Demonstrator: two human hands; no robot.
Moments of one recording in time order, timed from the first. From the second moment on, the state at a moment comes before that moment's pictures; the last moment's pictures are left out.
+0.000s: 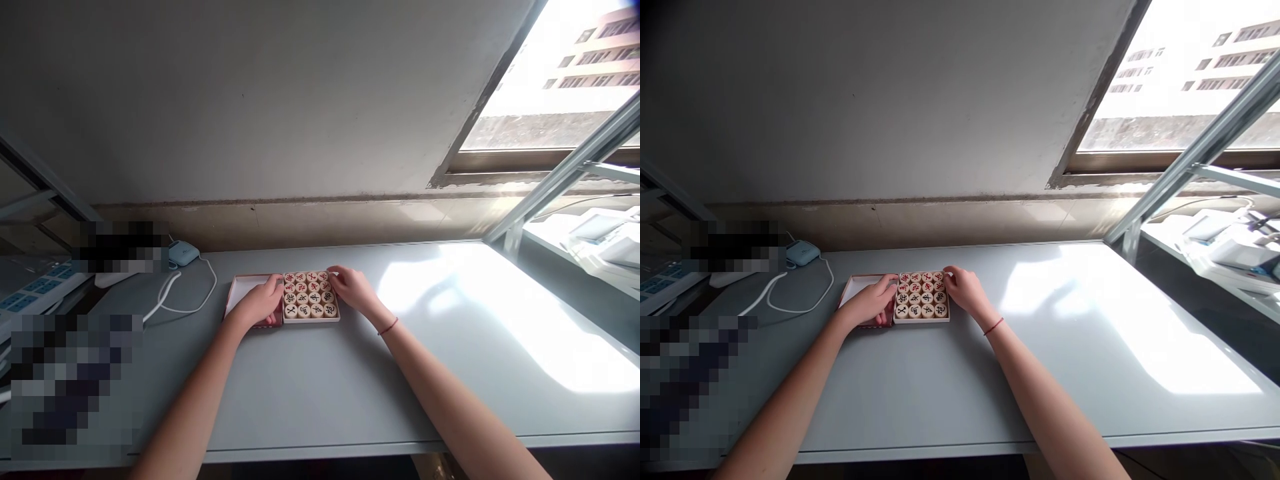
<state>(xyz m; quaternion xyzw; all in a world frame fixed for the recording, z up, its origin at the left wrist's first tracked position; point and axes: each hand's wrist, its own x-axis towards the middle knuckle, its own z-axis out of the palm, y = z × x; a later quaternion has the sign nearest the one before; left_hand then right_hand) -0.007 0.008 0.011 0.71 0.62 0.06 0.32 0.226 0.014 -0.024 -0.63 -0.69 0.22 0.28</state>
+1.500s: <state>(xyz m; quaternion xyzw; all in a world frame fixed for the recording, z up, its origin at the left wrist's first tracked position) -0.001 0.016 0.001 0.75 0.59 0.29 0.08 0.247 0.024 -0.034 -0.60 -0.68 0.05 0.43</state>
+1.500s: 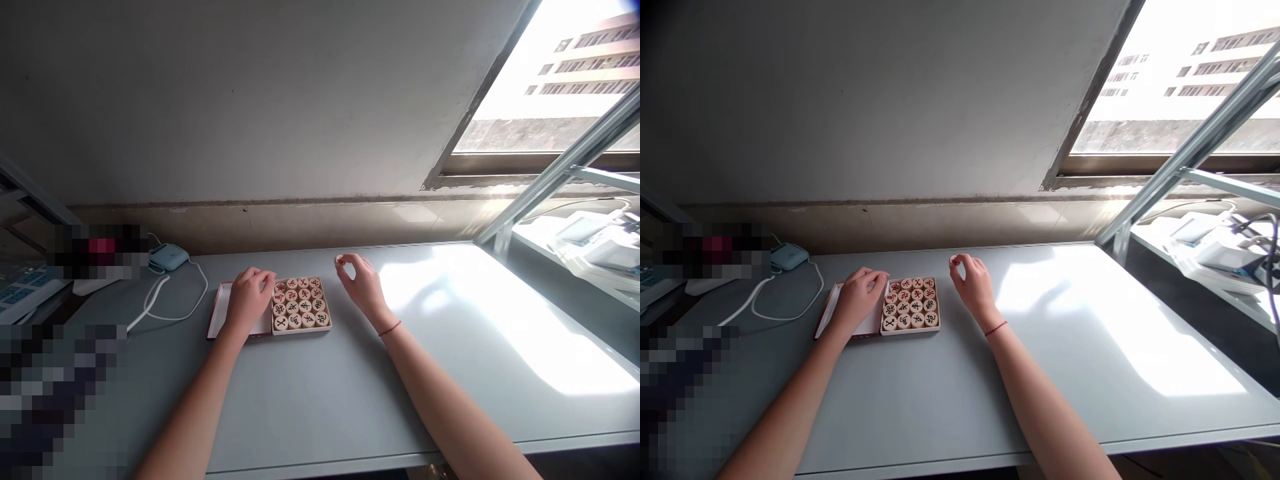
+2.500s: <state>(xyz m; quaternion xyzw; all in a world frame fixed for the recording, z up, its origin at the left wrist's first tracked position) 0.030 0.006 -0.011 0.73 0.67 0.16 -0.01 0.256 0.037 -0.069 -0.66 -0.66 0.04 0.35</state>
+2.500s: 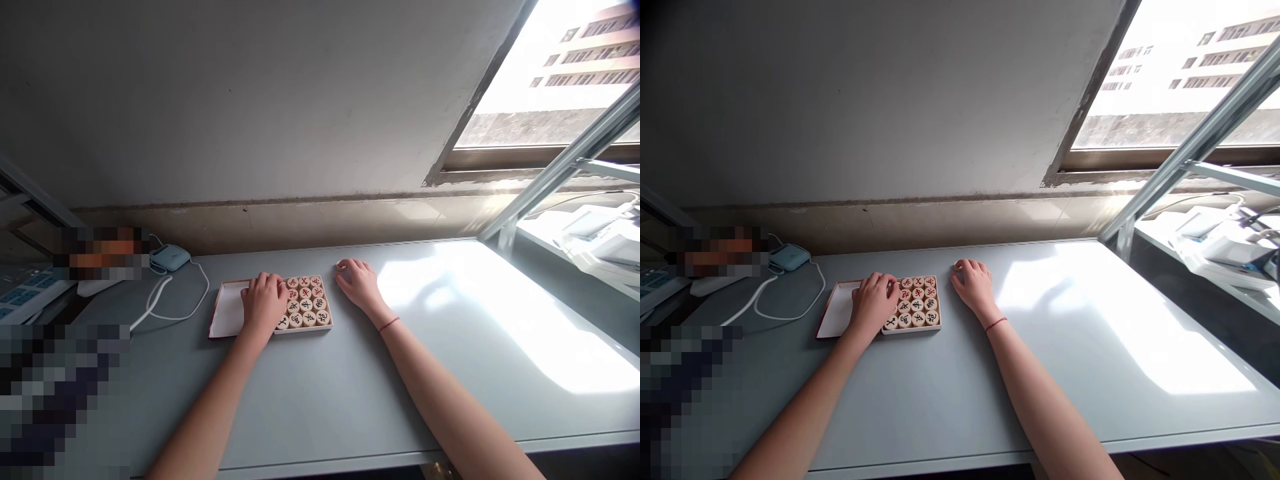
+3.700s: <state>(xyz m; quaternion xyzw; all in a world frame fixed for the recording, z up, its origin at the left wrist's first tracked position) 0.020 0.013 -0.010 0.62 0.52 0.42 0.40 0.264 0.047 -0.073 -0.63 -0.70 0.02 0.34</state>
